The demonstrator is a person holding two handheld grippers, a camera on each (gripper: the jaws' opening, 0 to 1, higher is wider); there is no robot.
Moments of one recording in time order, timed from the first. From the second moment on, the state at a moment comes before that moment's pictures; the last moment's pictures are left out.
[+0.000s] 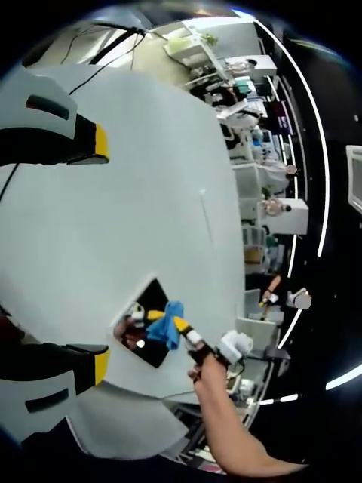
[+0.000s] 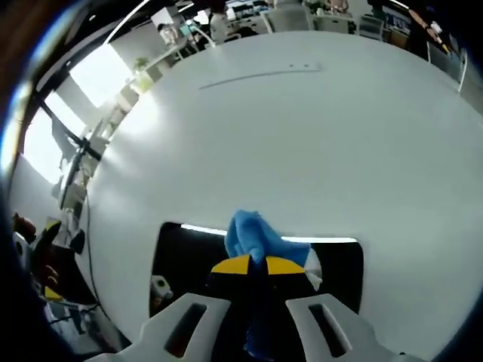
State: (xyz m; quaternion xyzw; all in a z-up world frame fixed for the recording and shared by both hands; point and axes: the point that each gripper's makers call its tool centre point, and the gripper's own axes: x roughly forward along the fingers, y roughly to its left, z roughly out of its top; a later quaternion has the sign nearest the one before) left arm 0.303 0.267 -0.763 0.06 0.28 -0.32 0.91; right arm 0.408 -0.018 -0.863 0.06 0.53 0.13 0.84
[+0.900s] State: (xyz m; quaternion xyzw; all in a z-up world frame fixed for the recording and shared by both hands) left arm 0.282 0.273 -0.774 0.05 0.29 -0.30 0.91; right arm 0.413 0.077 -0.863 0.06 0.54 0.18 0.82
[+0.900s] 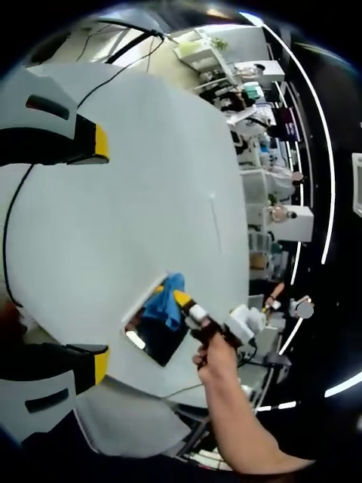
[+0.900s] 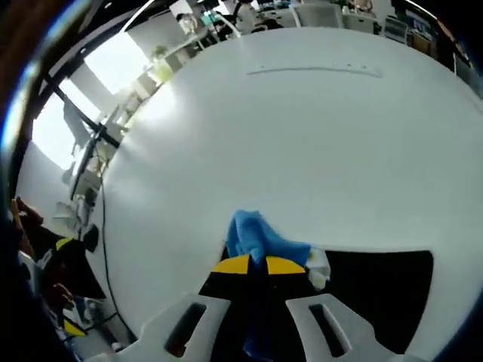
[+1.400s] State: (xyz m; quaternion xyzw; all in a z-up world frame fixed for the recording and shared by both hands) left arm 0.288 0.270 -0.773 0.05 0.29 -0.31 0.90; right arm 0.416 0.092 -0.867 0.04 0.54 0.20 0.82
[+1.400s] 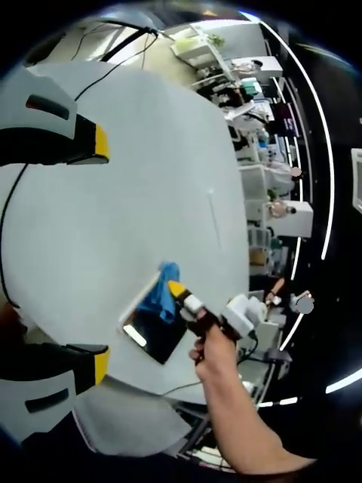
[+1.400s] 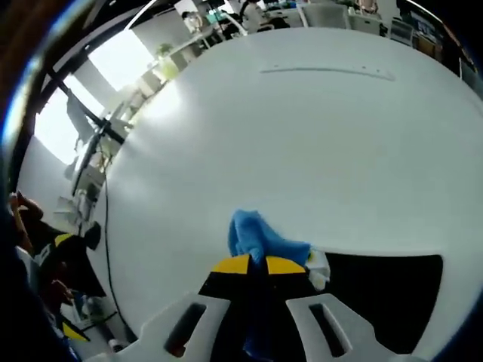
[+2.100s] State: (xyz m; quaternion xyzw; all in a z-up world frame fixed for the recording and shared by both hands) left arm 0.286 0.266 -0.772 0.04 0.29 -0.31 0.91; right arm 0.389 0.089 -0.865 0.03 0.53 0.21 0.82
